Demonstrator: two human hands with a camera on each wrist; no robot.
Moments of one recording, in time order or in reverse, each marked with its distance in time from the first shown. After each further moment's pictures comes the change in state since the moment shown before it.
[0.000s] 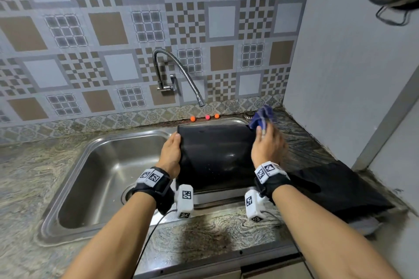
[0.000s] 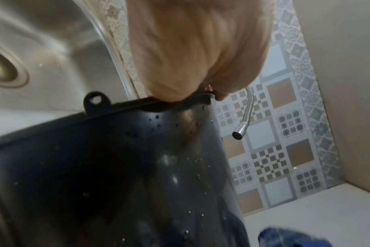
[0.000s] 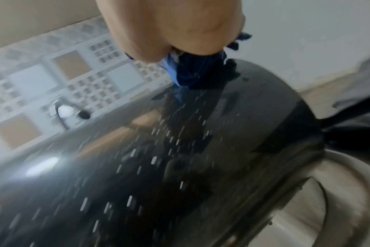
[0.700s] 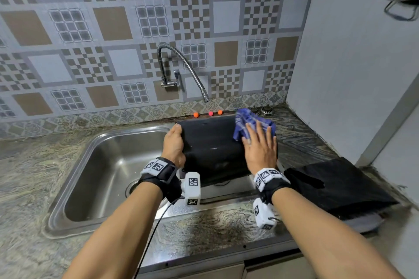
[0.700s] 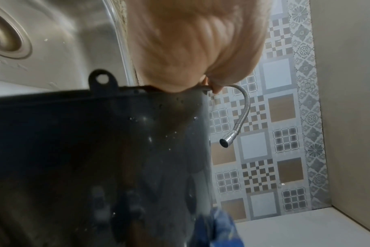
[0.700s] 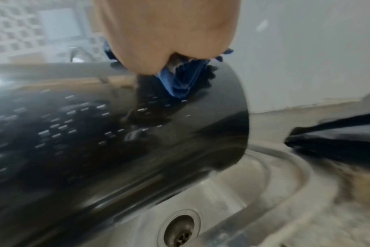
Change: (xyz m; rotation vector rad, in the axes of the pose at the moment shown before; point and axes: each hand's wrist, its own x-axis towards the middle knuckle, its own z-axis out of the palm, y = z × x) left_hand 0.001 0.016 0.003 -0.155 0.097 -0.097; right_hand -0.031 0.007 0.015 -0.197 -0.263 -0.292
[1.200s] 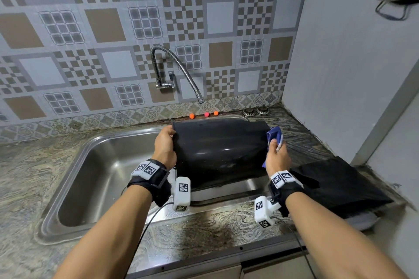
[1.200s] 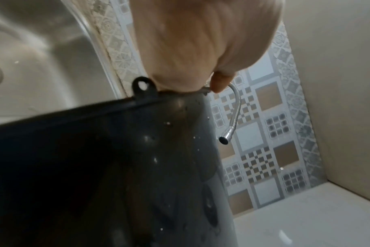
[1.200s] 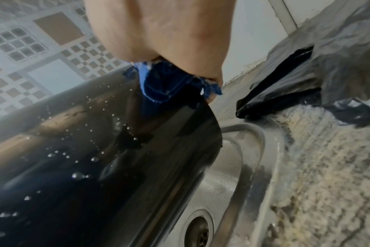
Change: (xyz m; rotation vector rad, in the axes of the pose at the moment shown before) left_hand 0.003 0.011 -0.003 0.047 0.014 -0.012; right_hand -0.001 0.047 -0.014 0.627 0.037 0.650
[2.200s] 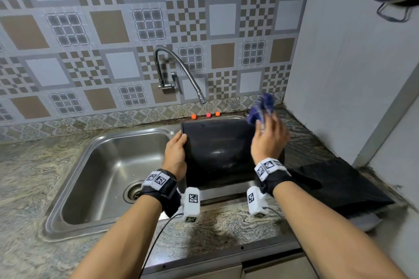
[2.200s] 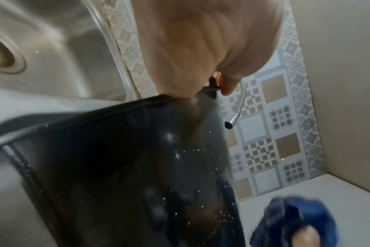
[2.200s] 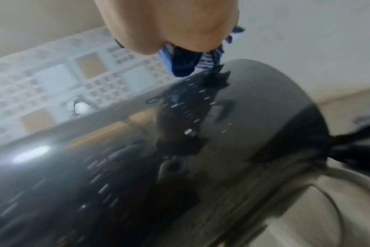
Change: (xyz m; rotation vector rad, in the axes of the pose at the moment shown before) left_hand -0.012 -0.035 0.000 0.007 -0.140 0.115; right_hand -0.009 -0.054 0.018 -0.318 0.307 -0.585
